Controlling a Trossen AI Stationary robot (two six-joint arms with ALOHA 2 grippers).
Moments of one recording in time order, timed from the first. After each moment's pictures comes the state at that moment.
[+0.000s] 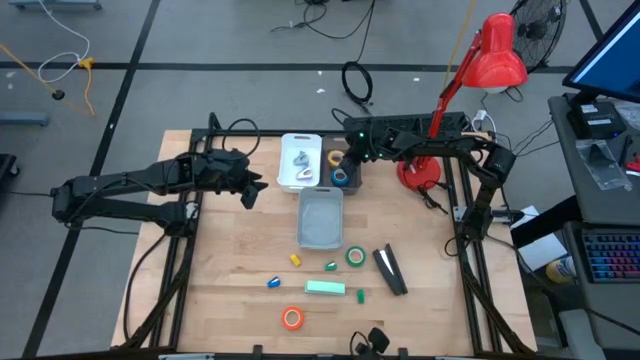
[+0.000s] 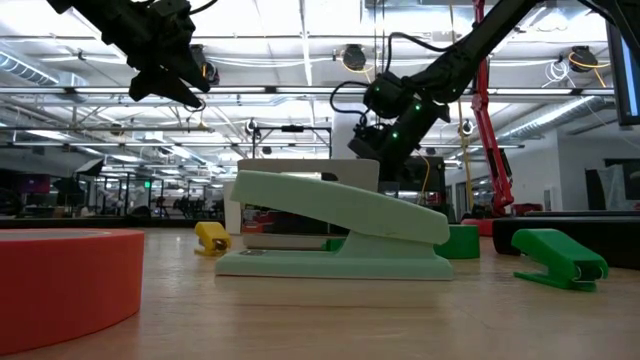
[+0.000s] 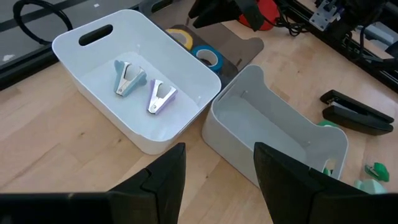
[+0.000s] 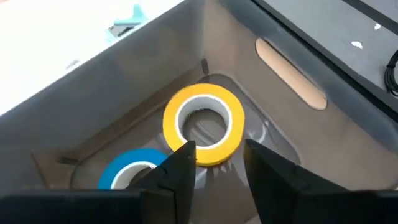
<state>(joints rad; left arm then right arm) 0.25 0.88 0.76 -0.52 -0.09 -0.45 -0.58 1.80 1.10 -0.11 -0.05 0.13</state>
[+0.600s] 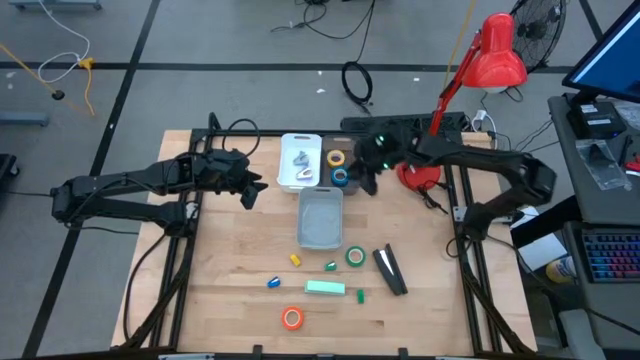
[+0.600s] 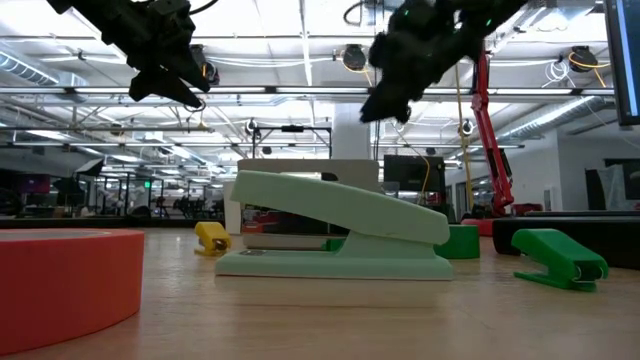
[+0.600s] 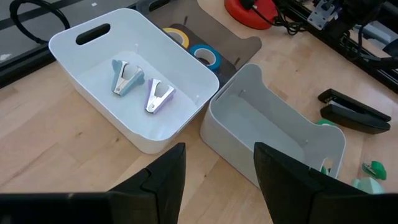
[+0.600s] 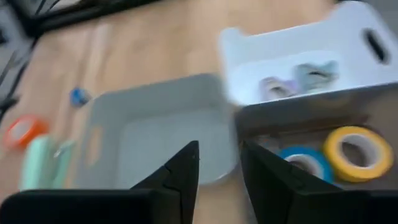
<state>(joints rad) 0.25 0.88 0.76 -0.52 -0.08 -0.45 -0.45 1.46 1.09 -0.35 -0.42 -0.07</state>
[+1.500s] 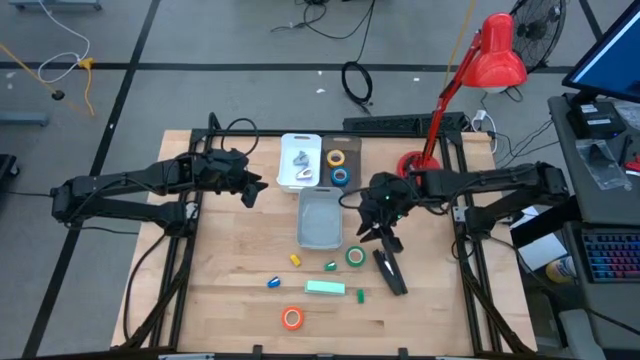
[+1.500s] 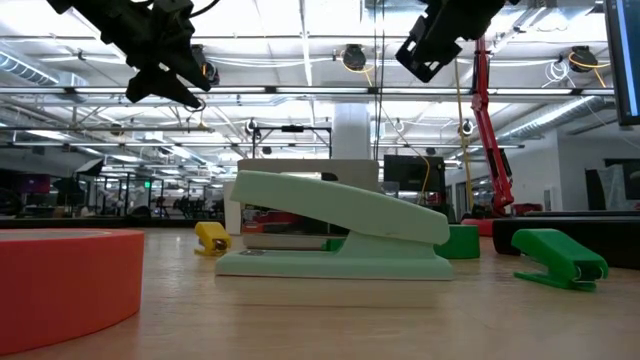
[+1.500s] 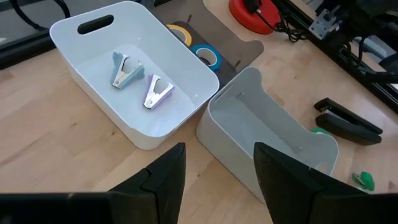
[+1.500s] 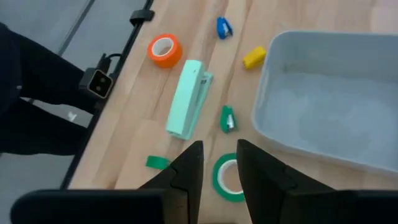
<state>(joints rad) 0.25 0.88 0.76 -0.52 -0.08 -0.53 0.00 1.35 1.09 -0.57 -0.42 -0.03</state>
